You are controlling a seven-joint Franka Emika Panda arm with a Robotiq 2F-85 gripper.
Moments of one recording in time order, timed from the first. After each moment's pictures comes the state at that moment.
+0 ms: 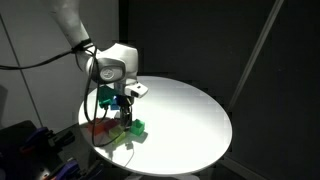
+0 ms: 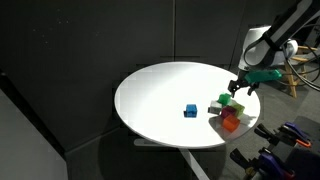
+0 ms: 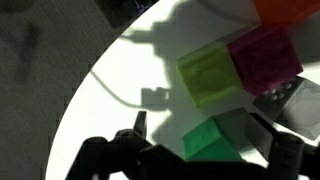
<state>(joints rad) -0.07 0.20 -0.20 -2.54 -0.03 2.68 0.31</state>
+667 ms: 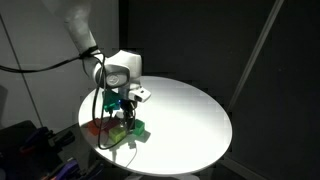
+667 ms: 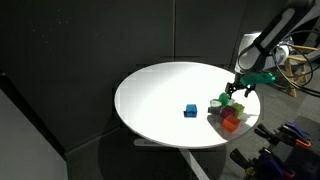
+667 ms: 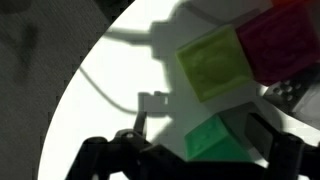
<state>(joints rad) -0.07 0.30 -0.20 -2.48 0.00 2.71 0.31</state>
